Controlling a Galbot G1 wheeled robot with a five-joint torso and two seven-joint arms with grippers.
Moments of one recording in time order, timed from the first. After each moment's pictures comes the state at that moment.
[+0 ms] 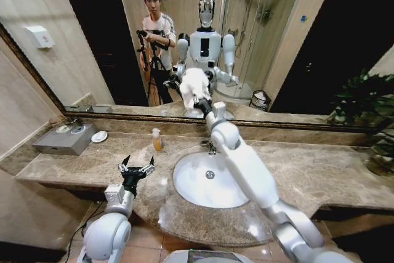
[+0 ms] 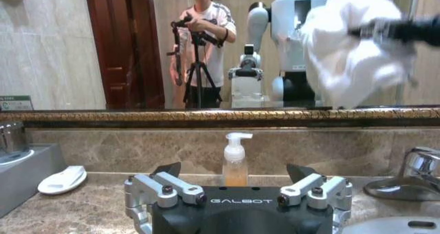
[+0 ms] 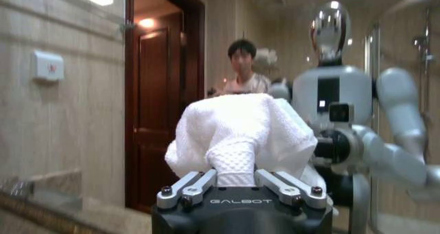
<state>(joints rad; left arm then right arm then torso) 1.68 -1.40 -0.62 -2.34 -0.15 0.32 -0.09 -0.60 1.39 -0.05 1.66 0.38 -0.30 0.18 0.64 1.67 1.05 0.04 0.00</state>
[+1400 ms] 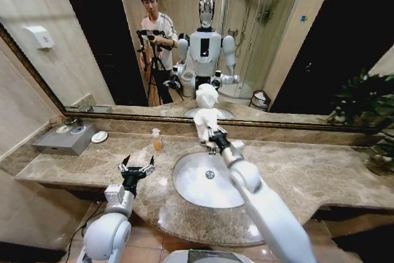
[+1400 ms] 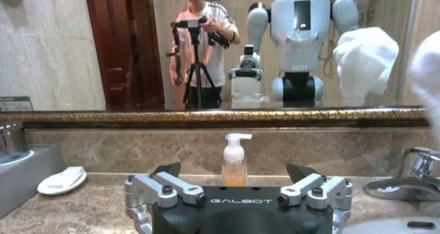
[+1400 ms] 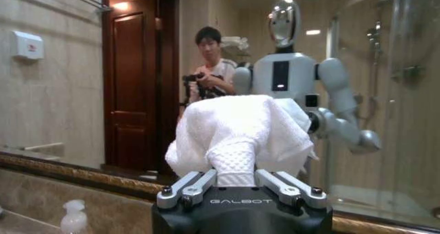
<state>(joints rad) 1.68 -1.40 -0.62 -2.34 -0.15 0.32 -0.09 -1.06 1.15 0.14 2.11 0.39 -0.31 0.23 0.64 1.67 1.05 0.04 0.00</state>
